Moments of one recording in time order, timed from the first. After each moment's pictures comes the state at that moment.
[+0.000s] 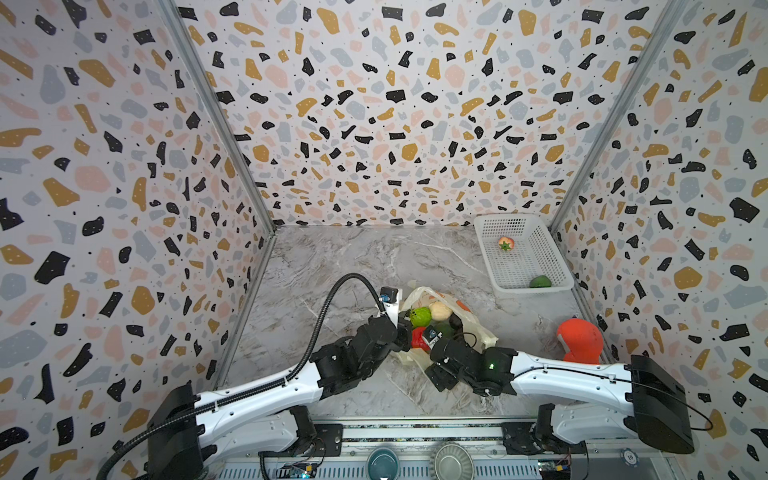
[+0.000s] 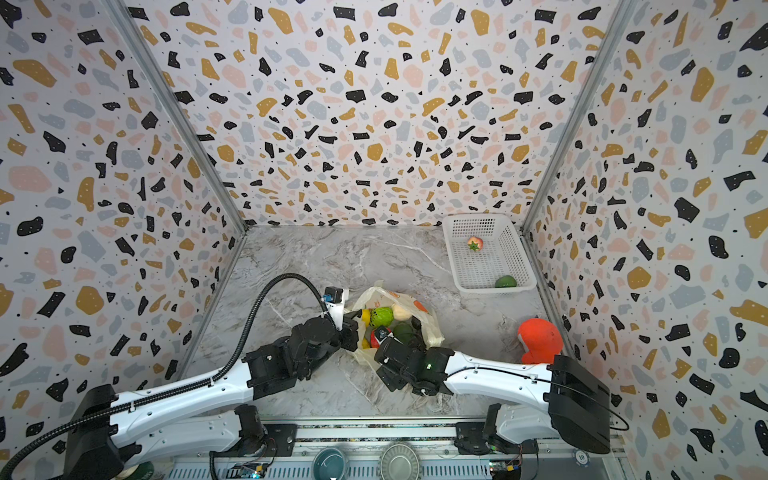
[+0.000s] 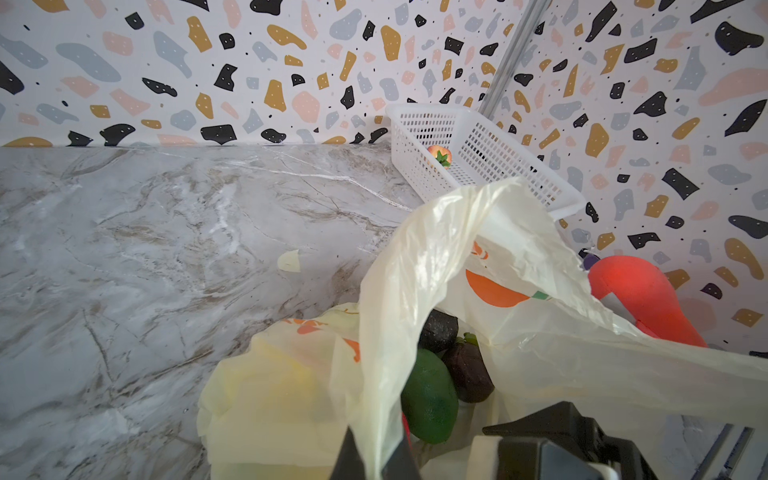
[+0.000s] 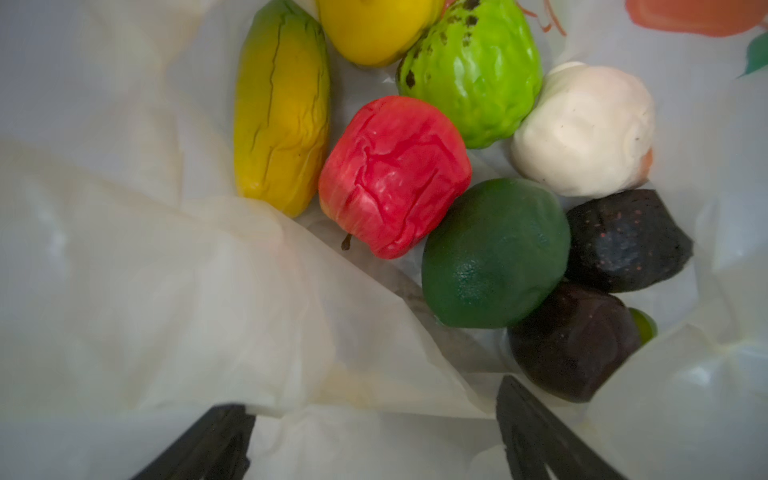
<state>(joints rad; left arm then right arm) -1.05 1.04 0.69 -0.04 -0.44 -0.46 1.17 1.28 0.76 -0.51 0.29 0.31</state>
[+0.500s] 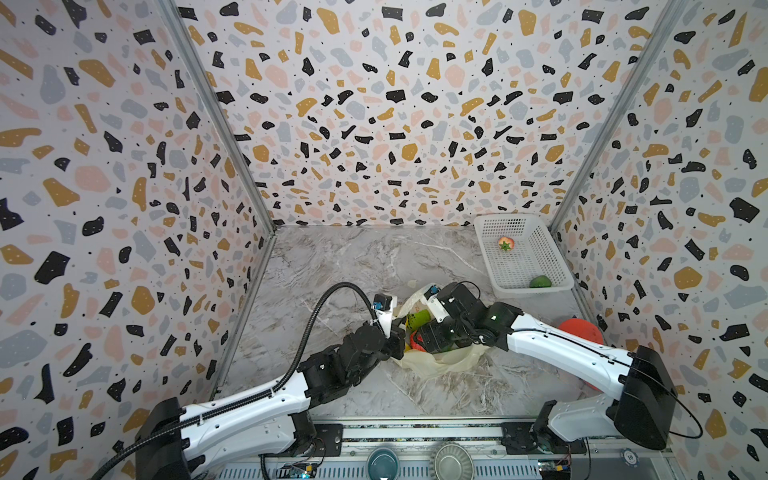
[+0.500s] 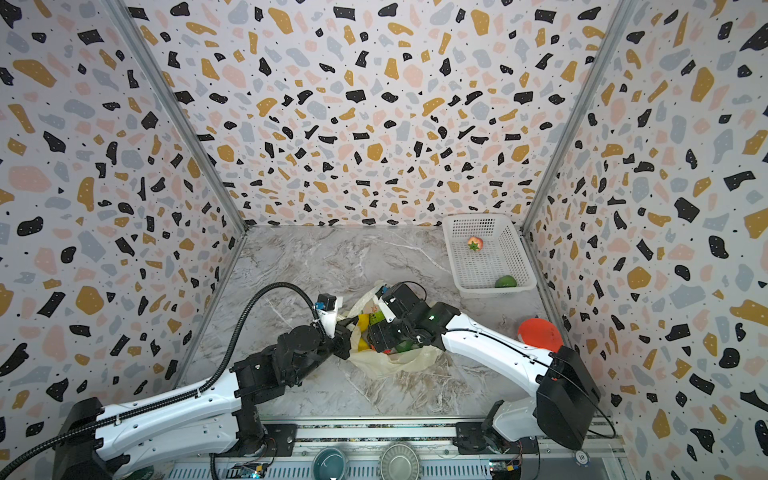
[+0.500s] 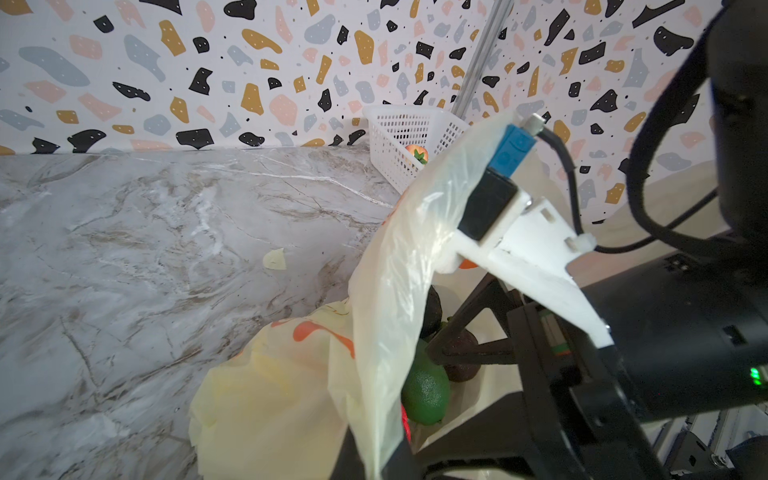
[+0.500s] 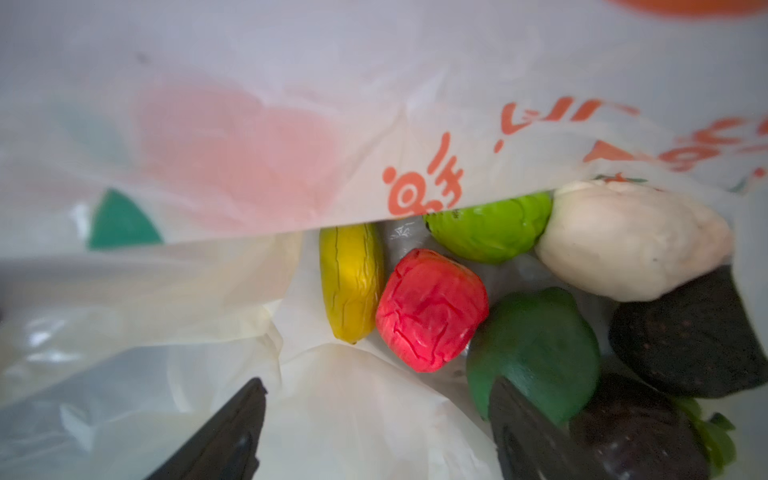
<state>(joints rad) -1.05 0.94 0.59 0.01 -0.38 -0.42 0.89 1.40 1.06 -0.58 -0.15 0.35</state>
